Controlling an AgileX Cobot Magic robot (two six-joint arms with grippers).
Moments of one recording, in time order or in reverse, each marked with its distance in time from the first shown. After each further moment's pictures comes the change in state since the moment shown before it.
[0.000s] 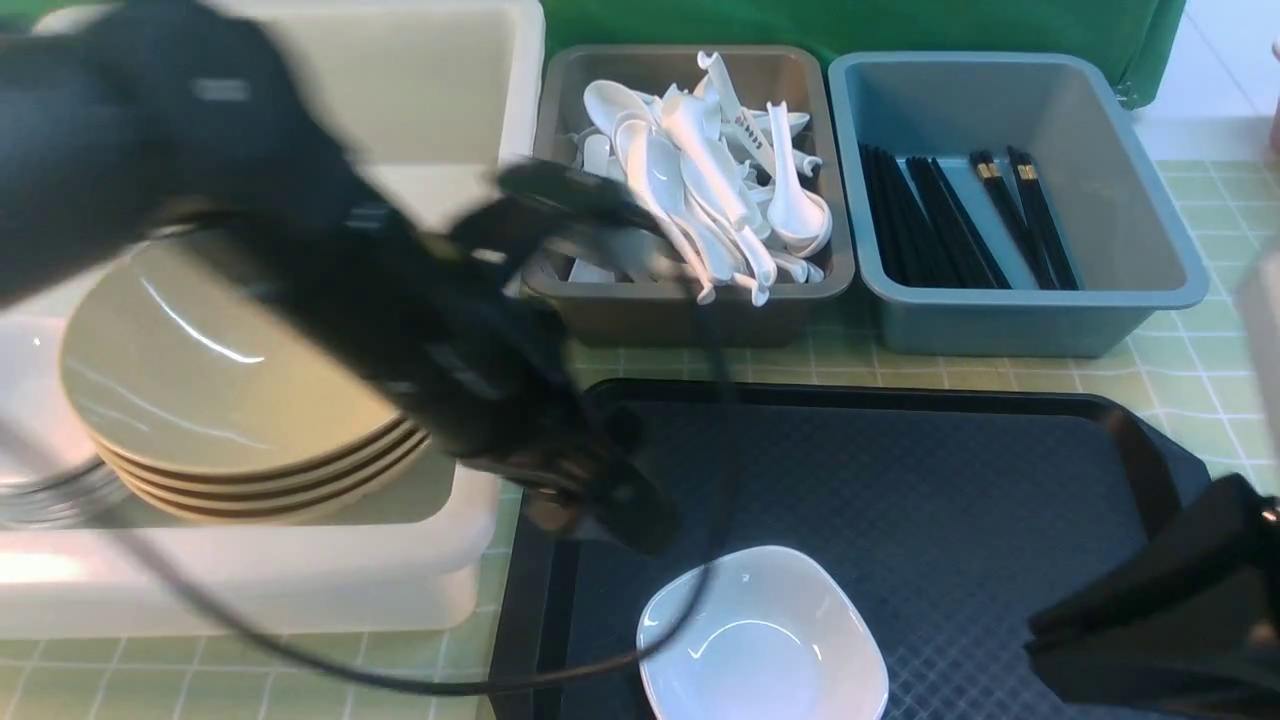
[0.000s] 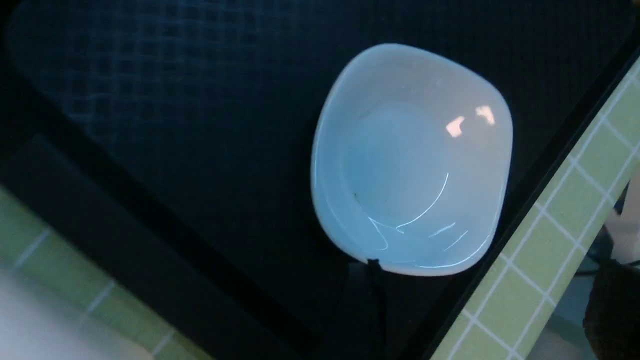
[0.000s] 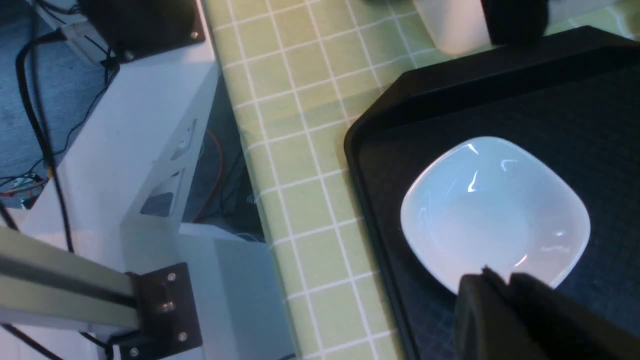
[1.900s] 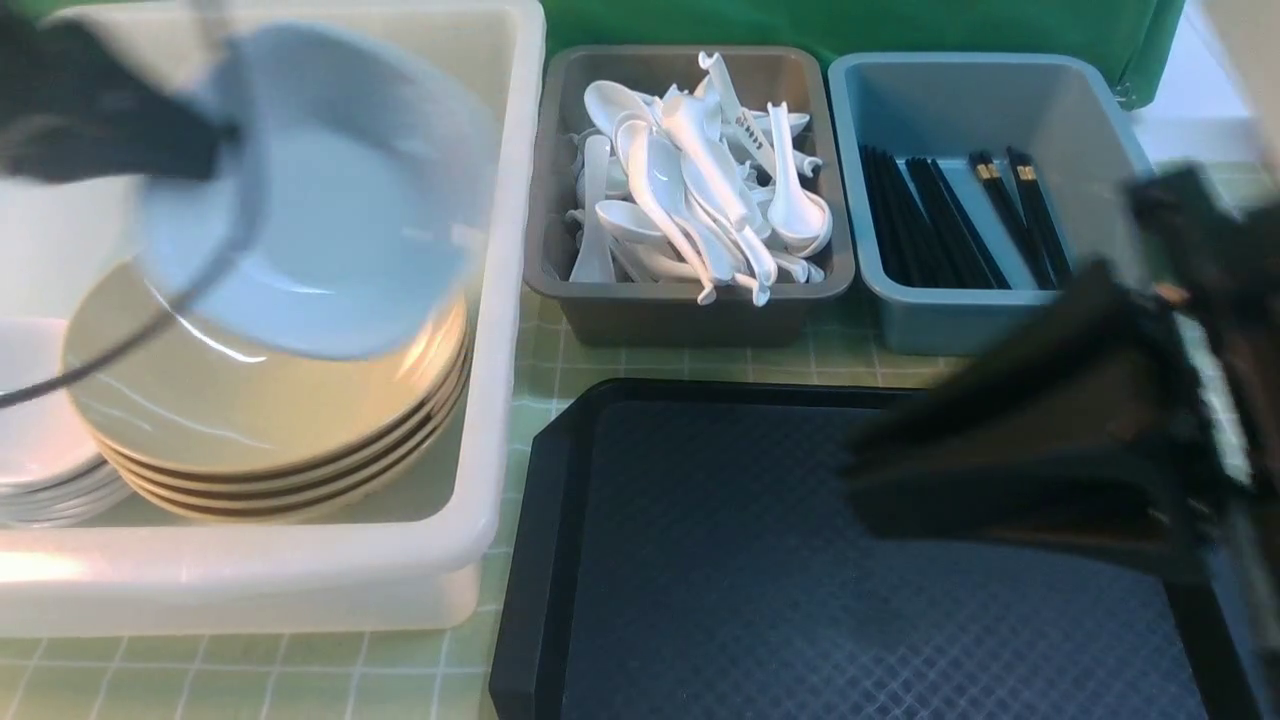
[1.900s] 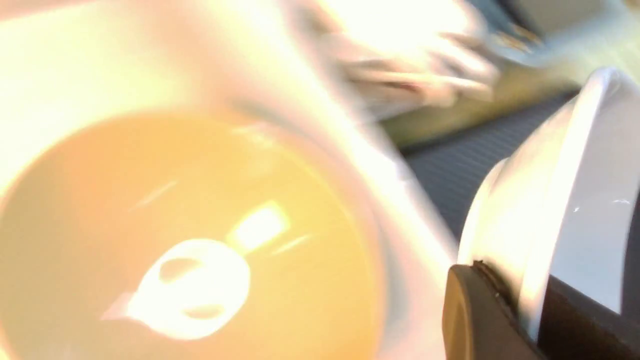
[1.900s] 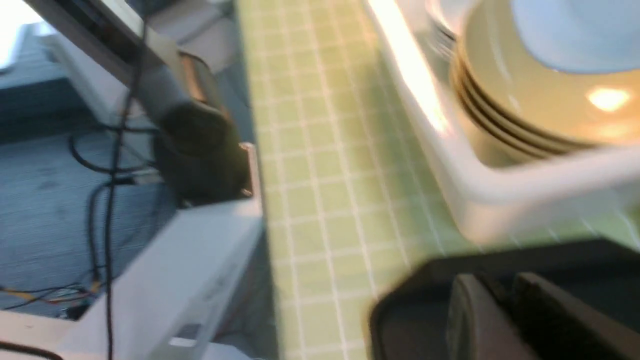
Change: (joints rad) right arm 0.049 0.215 -0.244 0.261 -0.061 -0.188; left arm 0.853 -0.328 -0.035 -0.266 0.116 0.141
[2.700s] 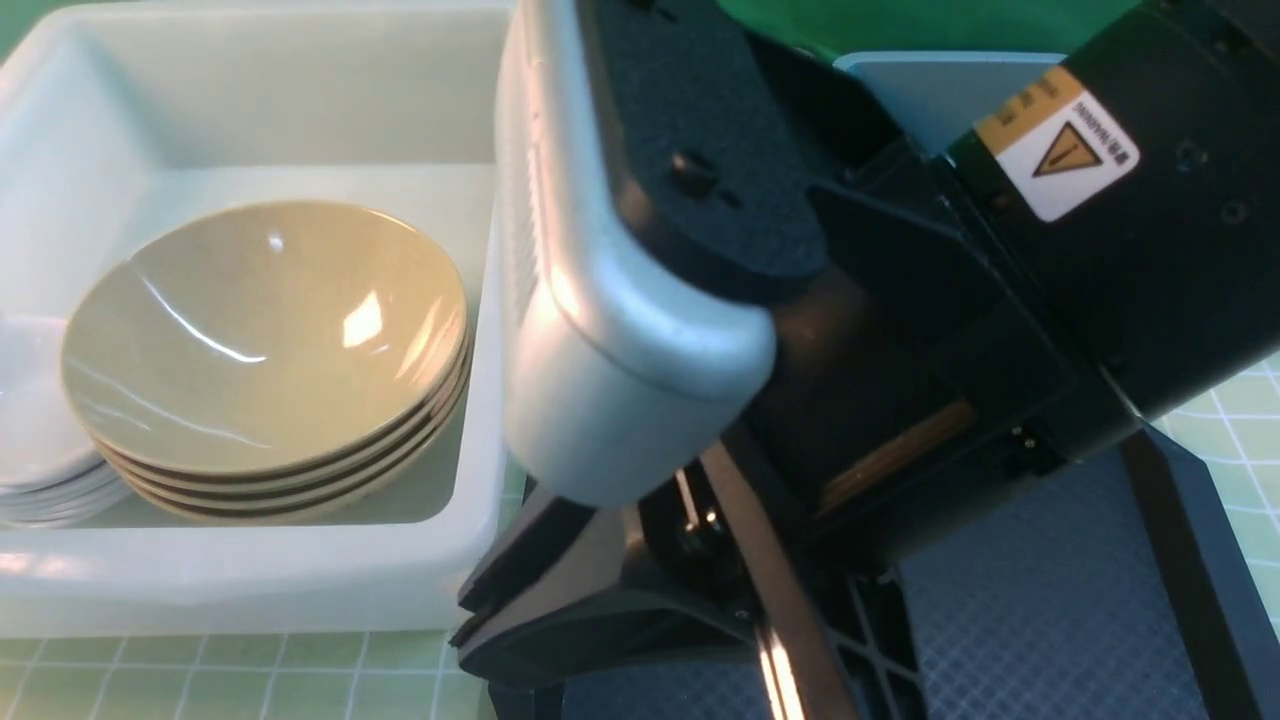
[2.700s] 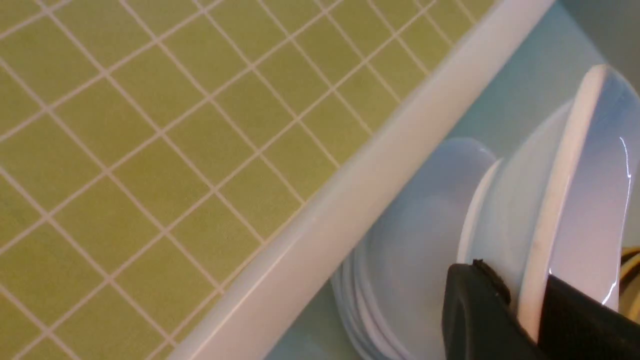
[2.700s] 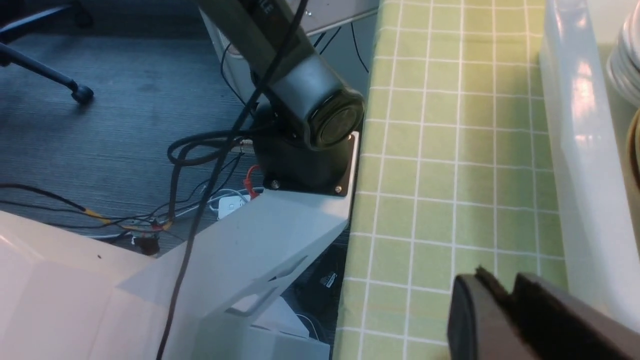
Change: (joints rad) right arm 0.274 0.277 -0.260 -0.108 0.047 0.054; left arm 0.457 0.085 0.229 0.255 -0.401 -0.538
